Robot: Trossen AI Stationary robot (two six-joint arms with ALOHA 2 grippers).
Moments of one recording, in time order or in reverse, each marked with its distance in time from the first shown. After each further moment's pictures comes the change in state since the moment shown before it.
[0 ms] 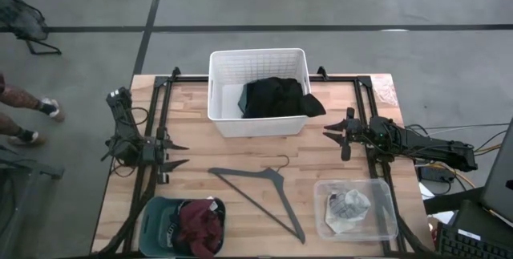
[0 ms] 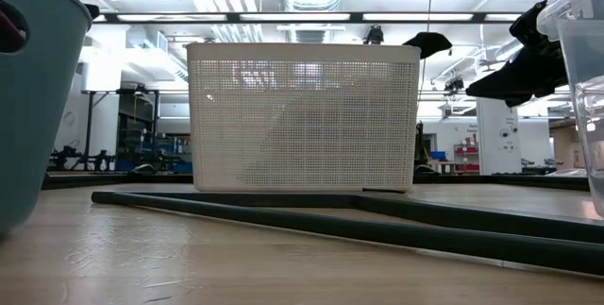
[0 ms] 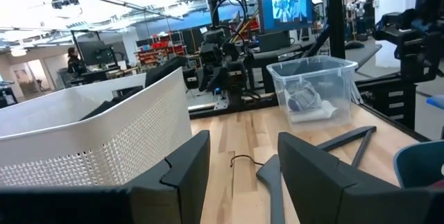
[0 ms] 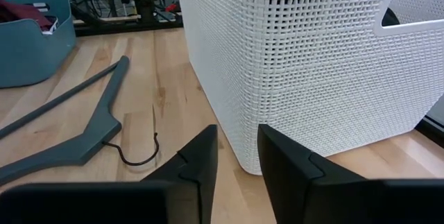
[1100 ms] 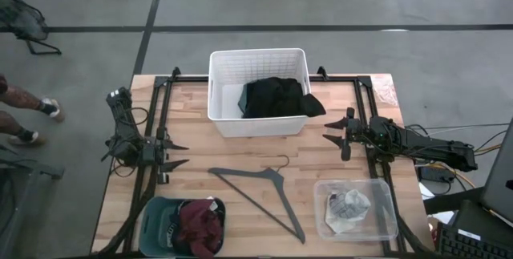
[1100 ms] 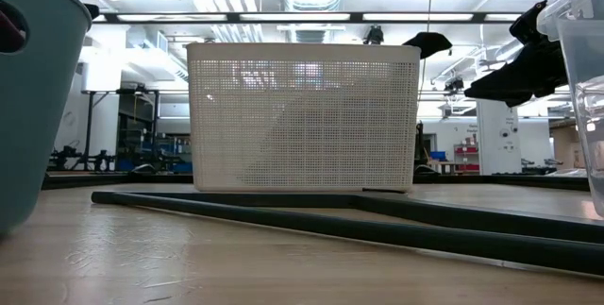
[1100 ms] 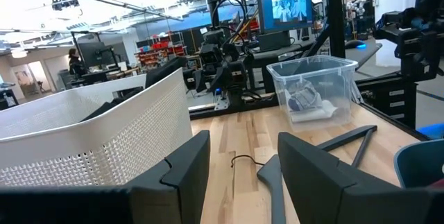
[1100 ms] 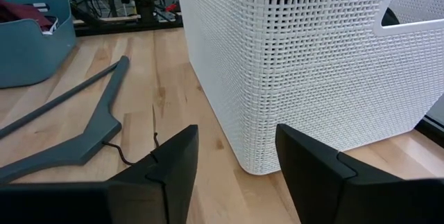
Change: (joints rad) left arm 0.000 0.006 -0.002 0.000 0.000 0.006; right arm 0.000 0.000 0.000 0.000 0.000 0.001
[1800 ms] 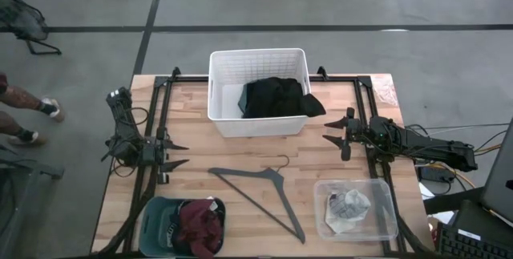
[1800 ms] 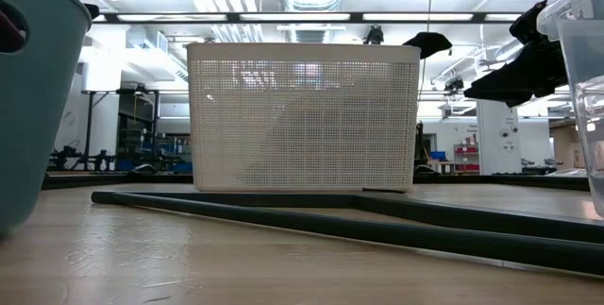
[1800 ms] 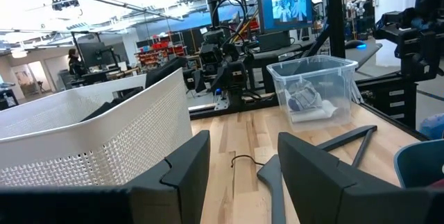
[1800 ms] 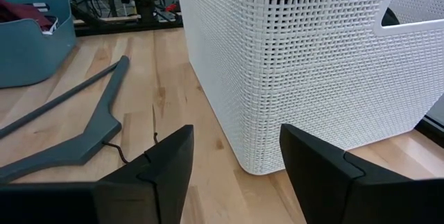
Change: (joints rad) left arm 0.000 0.000 0.000 0.000 0.000 0.000; right arm 0.000 0.000 0.000 0.000 0.000 -0.001
